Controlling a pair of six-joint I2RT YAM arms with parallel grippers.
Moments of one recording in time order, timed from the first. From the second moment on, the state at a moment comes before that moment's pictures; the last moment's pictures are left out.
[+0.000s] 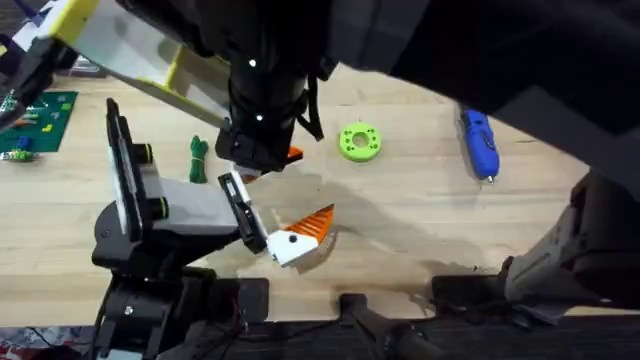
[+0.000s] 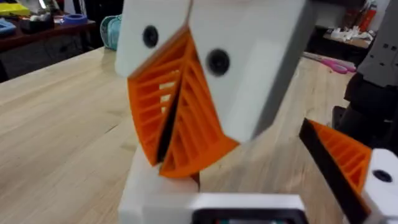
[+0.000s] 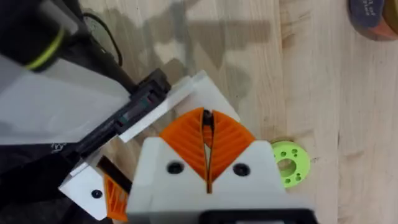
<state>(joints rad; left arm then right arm) -0.12 0.00 0.01 -0.09 0.98 -0.02 1.06 1.94 2.05 -1.38 -0.07 -0.30</state>
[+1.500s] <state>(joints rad) -0.12 0.00 0.01 -0.09 0.98 -0.02 1.04 1.94 2.06 -1.38 -0.03 -0.32</state>
